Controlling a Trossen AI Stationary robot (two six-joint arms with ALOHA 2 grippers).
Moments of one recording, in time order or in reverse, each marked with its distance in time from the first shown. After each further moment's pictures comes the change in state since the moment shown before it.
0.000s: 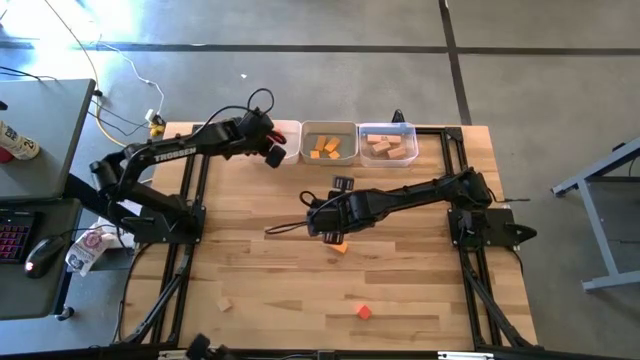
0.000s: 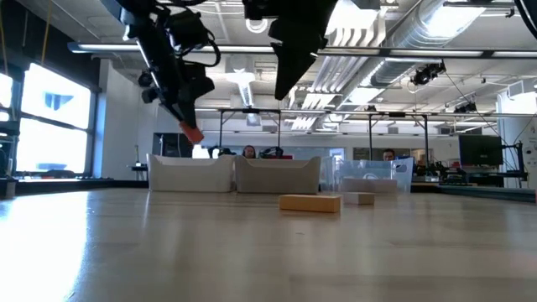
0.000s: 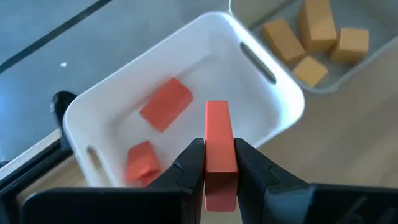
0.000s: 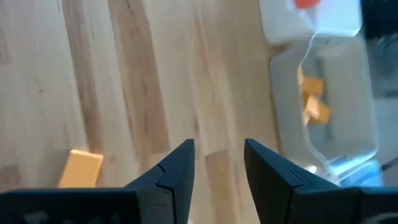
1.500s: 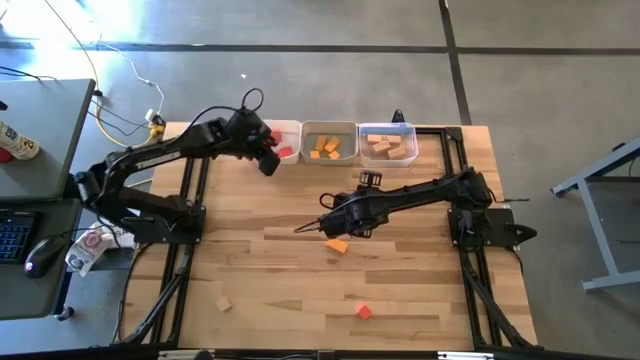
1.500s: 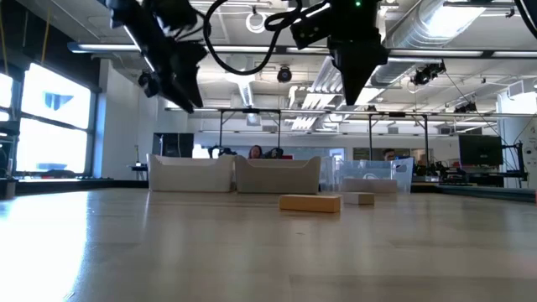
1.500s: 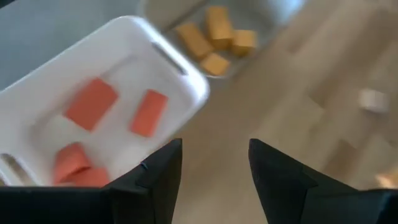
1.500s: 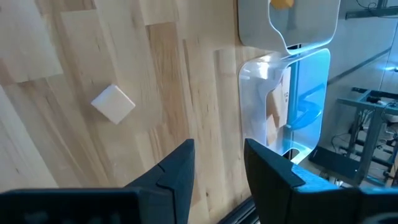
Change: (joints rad) left arm -0.010 -0.128 0.000 -0.049 0.290 0.016; right arm 0.000 0.000 -0.001 -0.517 0.054 0.216
